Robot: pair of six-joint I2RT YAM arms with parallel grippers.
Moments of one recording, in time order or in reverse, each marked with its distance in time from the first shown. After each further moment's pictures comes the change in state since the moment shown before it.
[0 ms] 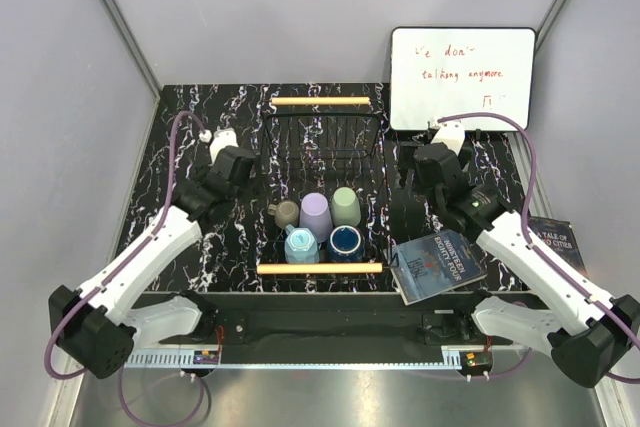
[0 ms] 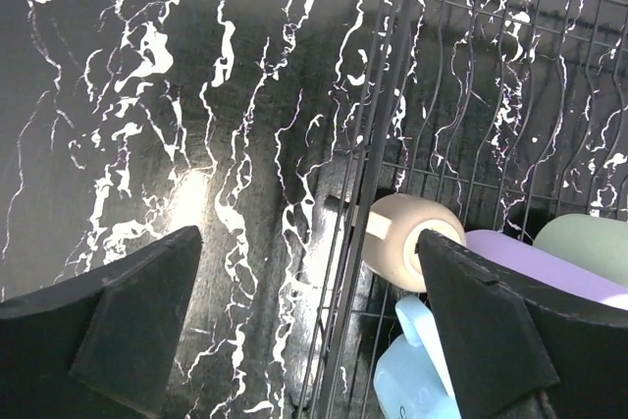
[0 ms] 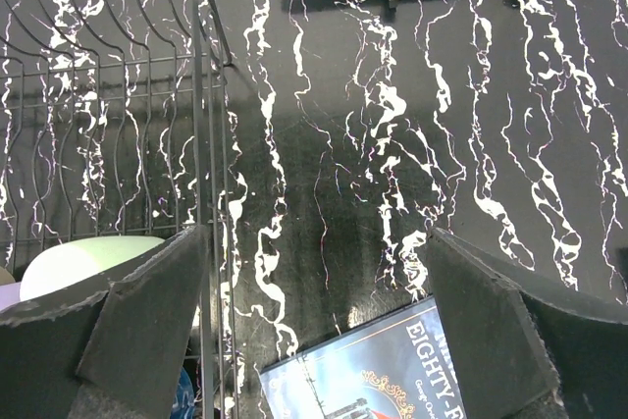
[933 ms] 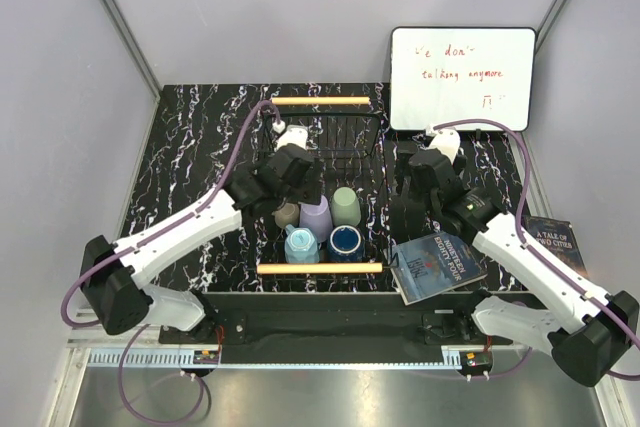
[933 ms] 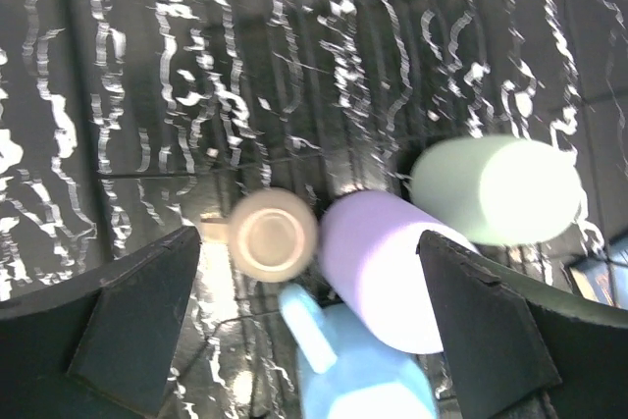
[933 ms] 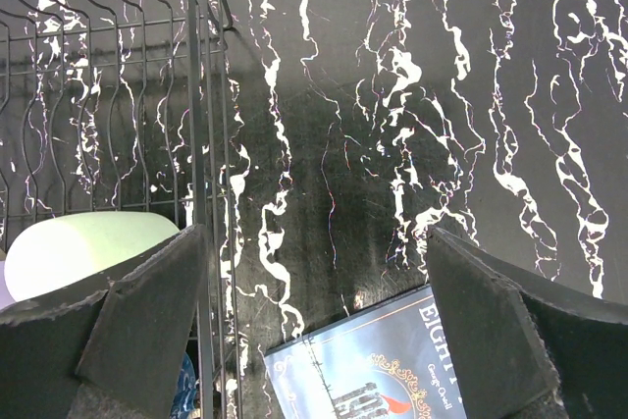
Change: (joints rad) left arm -0.282 0.222 0.183 0.065 0.012 0.124; right arm 0.012 0.005 -0.055 0.000 -0.026 0.047
